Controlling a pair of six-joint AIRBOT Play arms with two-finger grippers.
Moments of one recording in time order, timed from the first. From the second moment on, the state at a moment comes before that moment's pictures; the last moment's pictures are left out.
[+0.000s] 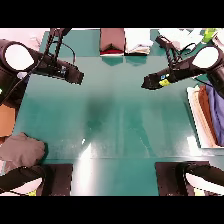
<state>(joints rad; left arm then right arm) -0.43 -1.18 1.46 1.42 -1.15 -1.49 0.27 -1.22 1.34 -1.12 1.23 1.48</state>
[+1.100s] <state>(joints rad) -0.22 -1.03 1.38 1.49 -1.33 -1.53 0.27 -1.22 1.34 -1.12 1.24 1.48</state>
